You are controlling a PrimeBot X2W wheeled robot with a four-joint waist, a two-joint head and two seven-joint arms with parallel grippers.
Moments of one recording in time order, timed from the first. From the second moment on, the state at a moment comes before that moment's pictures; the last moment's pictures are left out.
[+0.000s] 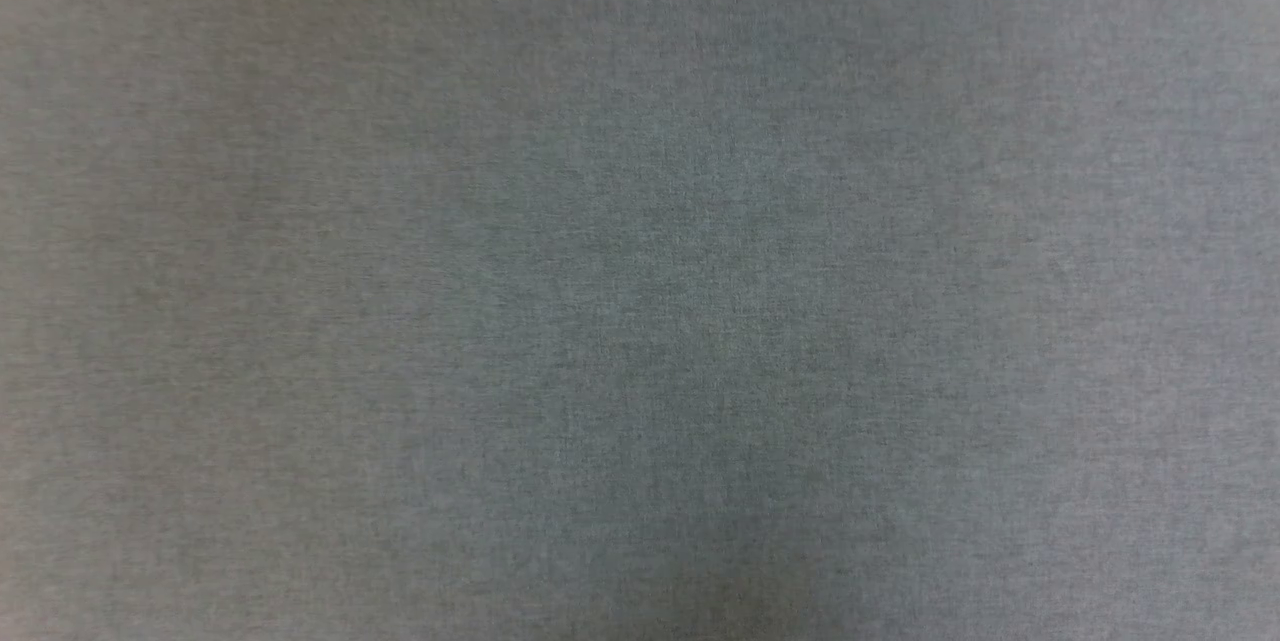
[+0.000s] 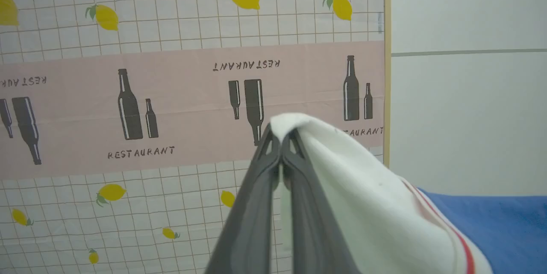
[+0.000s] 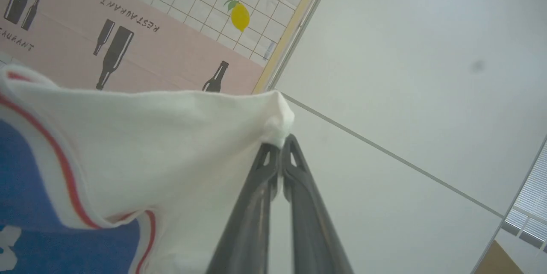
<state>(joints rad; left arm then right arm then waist) -1.92 0.46 -0.71 0.77 -0.80 0.05 -0.11 -1.76 -0.61 0.33 0.67 0.20 0.13 -0.10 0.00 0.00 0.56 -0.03</state>
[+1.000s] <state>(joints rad) -1.04 0.55 -0.45 0.62 -0.87 -0.04 -0.25 -1.04 -0.58 0.55 0.63 0.37 0.13 -0.26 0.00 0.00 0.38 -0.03</state>
